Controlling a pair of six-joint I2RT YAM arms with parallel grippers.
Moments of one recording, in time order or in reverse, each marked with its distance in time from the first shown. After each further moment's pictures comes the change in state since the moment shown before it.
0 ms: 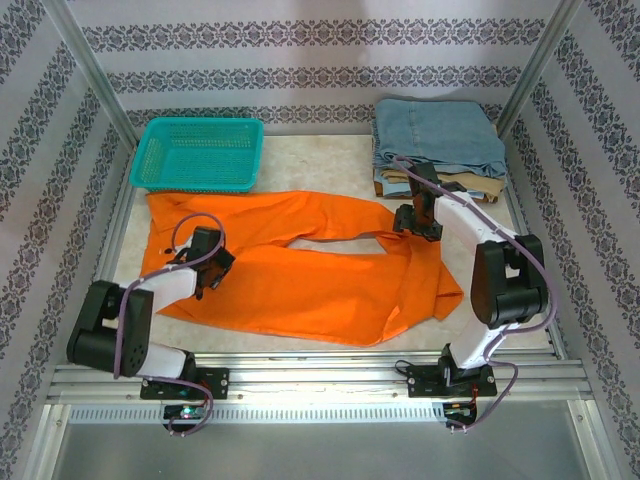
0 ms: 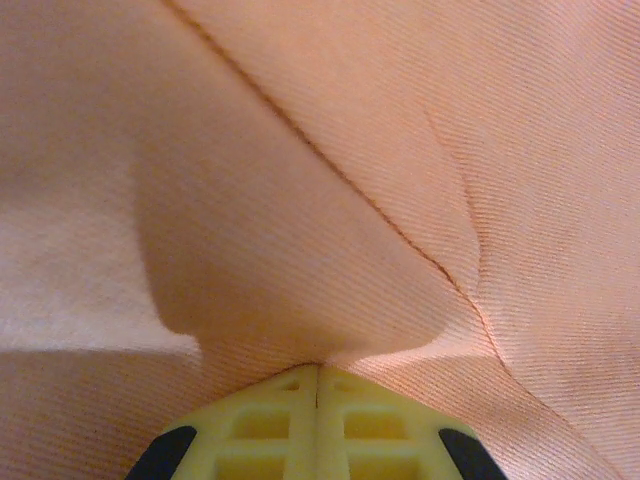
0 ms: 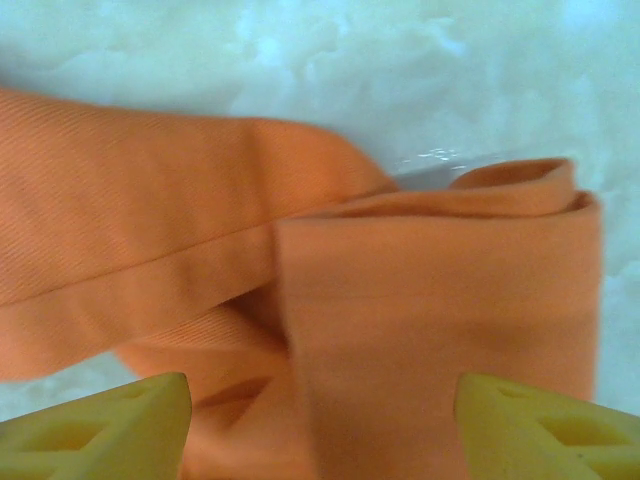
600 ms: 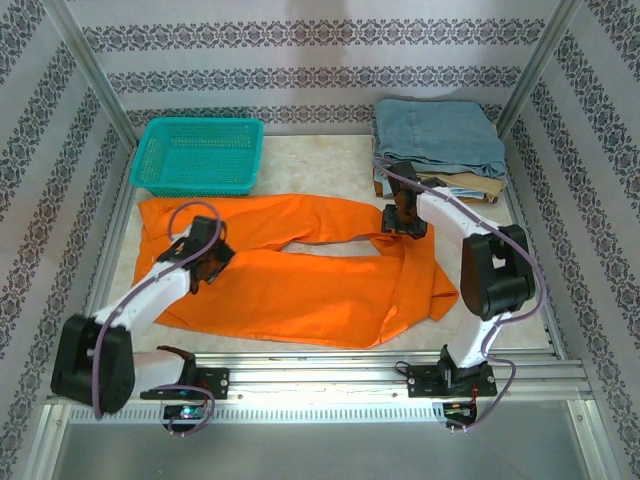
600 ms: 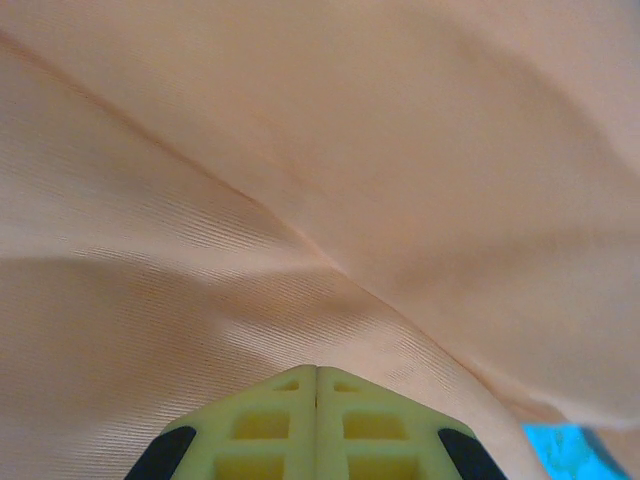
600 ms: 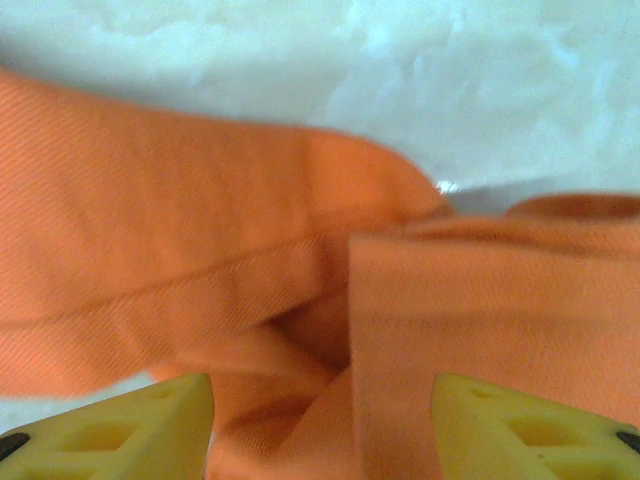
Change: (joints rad) left arm -0.129 -0.087 0.204 -0.316 -0.037 0.060; right arm 0.098 0.092 0.084 -0.024 0.043 0.011
